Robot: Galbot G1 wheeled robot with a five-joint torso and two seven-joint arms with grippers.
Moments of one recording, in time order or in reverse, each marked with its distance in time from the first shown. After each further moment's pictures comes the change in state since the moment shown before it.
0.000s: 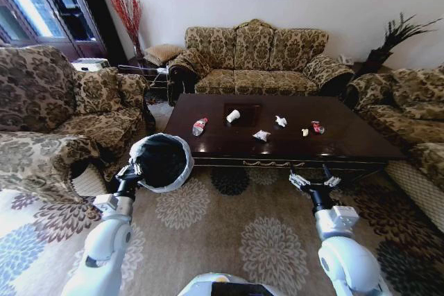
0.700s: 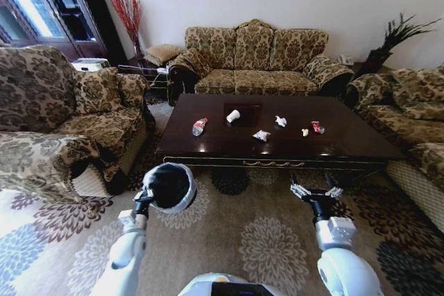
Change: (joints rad) left arm 0.019 -0.051 -0.004 0.215 -0.030 -0.092 0.042; right arm -0.055 0.038 0.005 -0.008 -0.088 0.009 0.004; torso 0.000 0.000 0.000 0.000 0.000
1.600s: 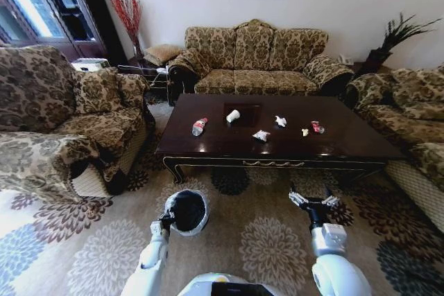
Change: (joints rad) left arm -0.178 -0.054 0.188 0.563 0.141 0.016 -0.007; right arm -0.047 0.060 -0.012 -0.058 -0.067 0.053 0.001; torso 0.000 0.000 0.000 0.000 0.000
